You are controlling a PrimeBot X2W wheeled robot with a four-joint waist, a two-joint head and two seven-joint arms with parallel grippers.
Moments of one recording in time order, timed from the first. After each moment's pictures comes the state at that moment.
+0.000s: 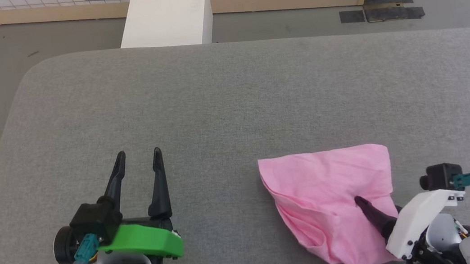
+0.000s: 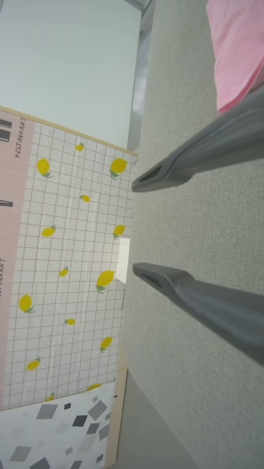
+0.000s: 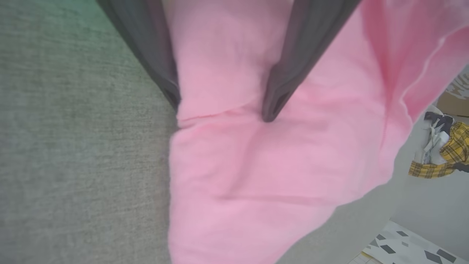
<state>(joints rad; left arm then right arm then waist) -0.14 0.05 -0.08 0.12 -0.18 -0.10 -0.26 -0.11 -0.06 0.01 0.34 0.57 0.13 0.41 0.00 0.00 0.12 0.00</state>
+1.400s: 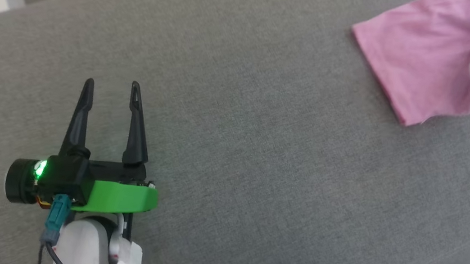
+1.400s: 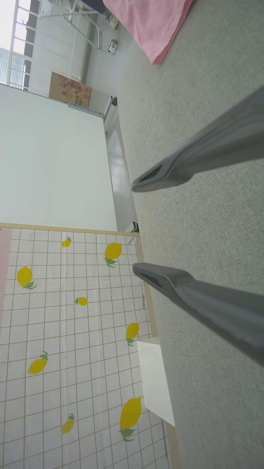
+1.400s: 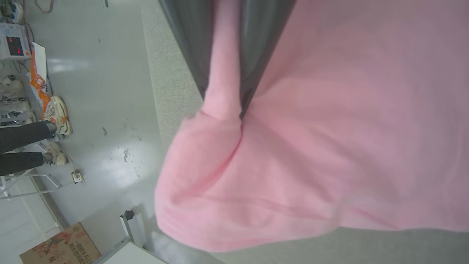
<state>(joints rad) -0.30 0.15 -0.10 -0.01 -0.09 -0.12 -0.26 -0.71 -0.34 -0.10 0.67 -0.17 0.13 0.24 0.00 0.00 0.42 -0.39</state>
